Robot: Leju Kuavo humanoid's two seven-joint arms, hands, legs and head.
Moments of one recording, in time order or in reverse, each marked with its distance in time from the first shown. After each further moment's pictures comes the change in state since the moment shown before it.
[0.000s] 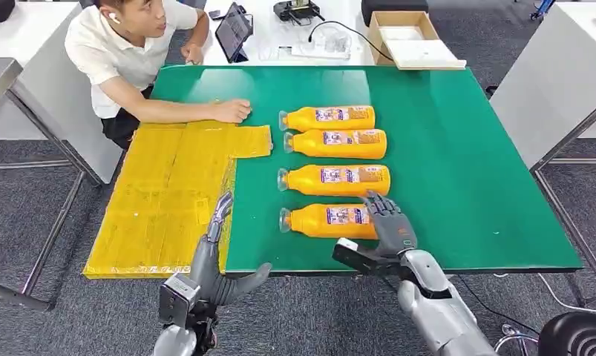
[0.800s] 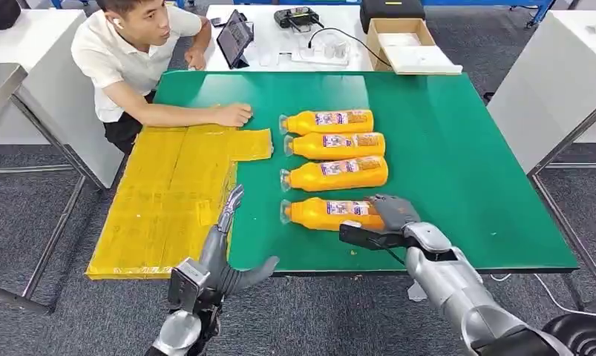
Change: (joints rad) left arm -0.076 -0.008 -0.005 0.077 0.000 -0.030 0.008; right arm -0.220 -0.032 0.092 0.294 -0.015 0.209 -0.021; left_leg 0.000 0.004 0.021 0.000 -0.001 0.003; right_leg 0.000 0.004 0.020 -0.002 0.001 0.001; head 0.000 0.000
